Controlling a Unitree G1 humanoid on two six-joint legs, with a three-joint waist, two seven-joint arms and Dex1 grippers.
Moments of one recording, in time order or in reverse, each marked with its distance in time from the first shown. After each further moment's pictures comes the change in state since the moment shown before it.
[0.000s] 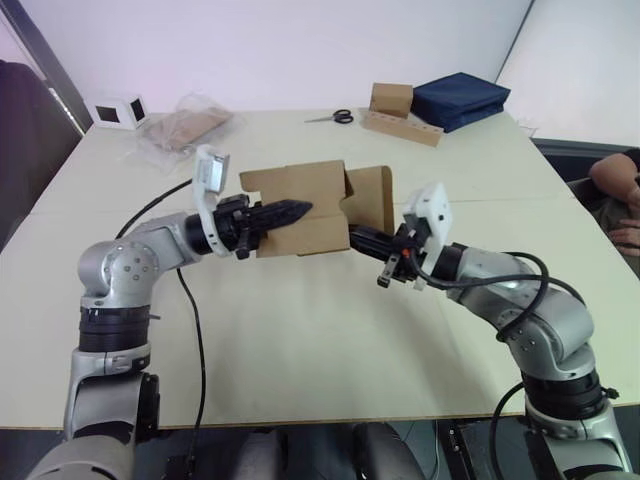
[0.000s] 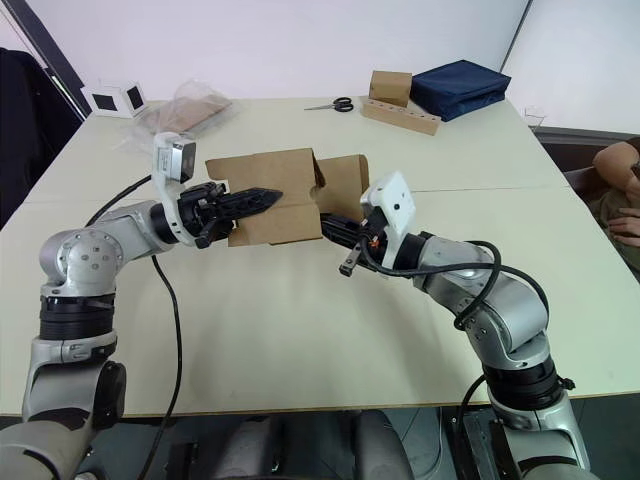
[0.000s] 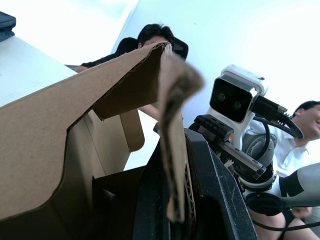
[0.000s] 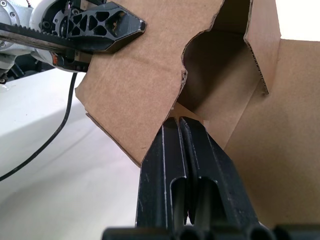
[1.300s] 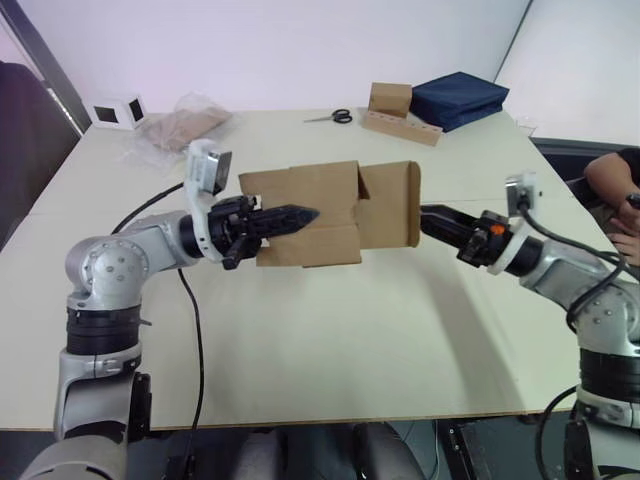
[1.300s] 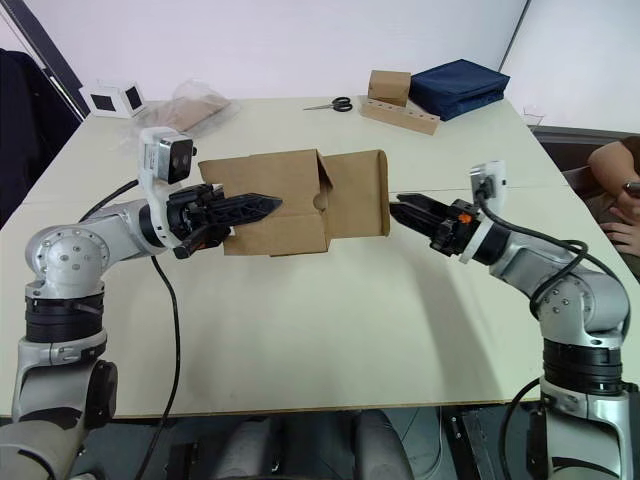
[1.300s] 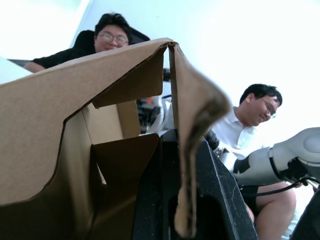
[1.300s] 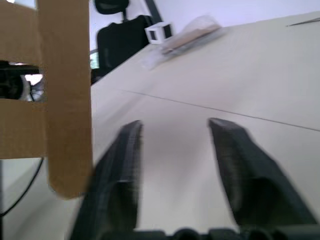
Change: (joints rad) left arm -0.001 0.037 0.000 -0.083 -0.153 0.091 -0.017; right arm 0.018 -0.120 -0.310 0.337 0.250 0.076 0.192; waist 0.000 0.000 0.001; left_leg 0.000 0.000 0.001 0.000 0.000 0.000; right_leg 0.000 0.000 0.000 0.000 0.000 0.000
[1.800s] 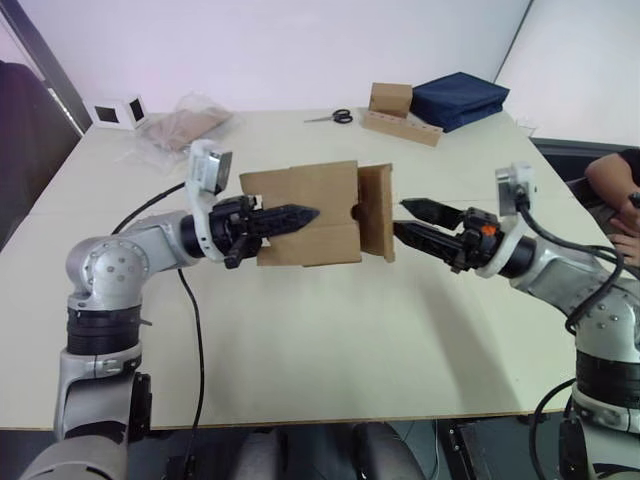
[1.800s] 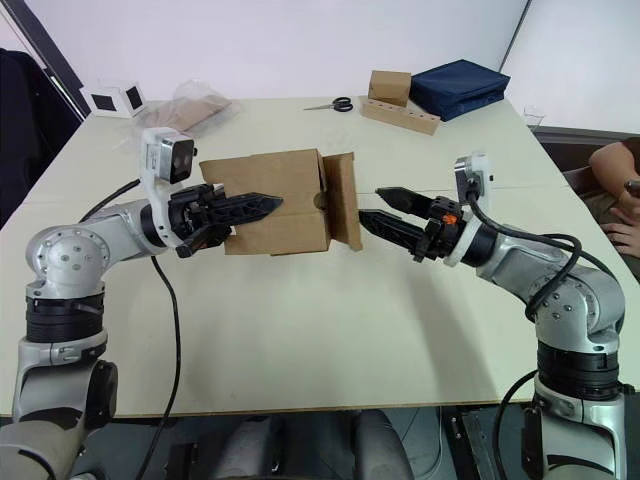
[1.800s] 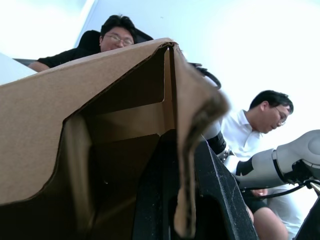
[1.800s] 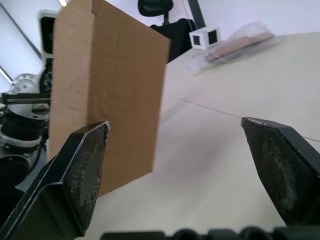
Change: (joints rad) left arm 0.000 -0.002 -0.001 0.007 0.002 -0.003 0.016; right arm -0.011 0.031 -0.002 -0.155 0.140 0.074 -0.068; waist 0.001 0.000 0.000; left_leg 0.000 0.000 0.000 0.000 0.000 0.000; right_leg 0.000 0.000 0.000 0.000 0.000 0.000
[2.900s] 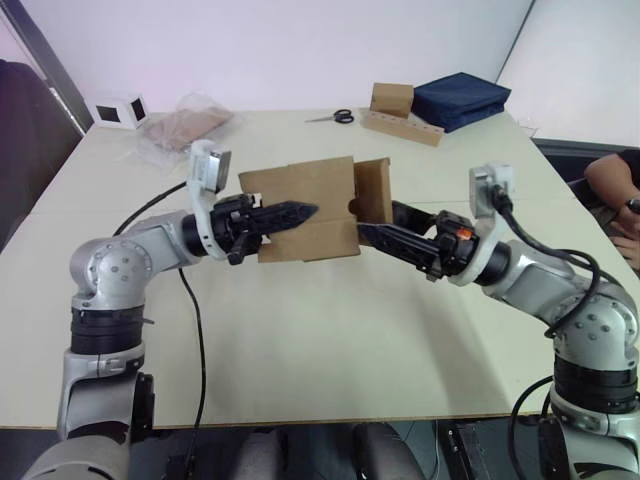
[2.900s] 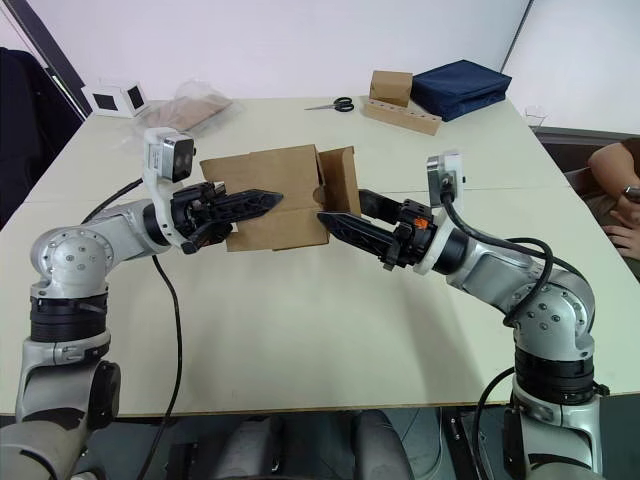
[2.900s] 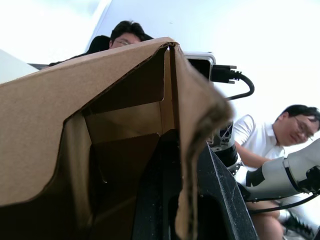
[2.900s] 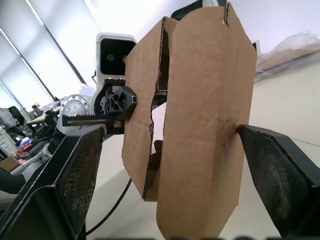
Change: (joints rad) left arm 0.002 -0.008 0.002 0.019 0.028 -0.028 0.009; right arm -0.009 0.050 0.048 -0.092 0.193 0.033 -0.168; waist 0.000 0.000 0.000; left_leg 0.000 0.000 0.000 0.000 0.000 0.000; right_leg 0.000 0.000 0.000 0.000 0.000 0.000
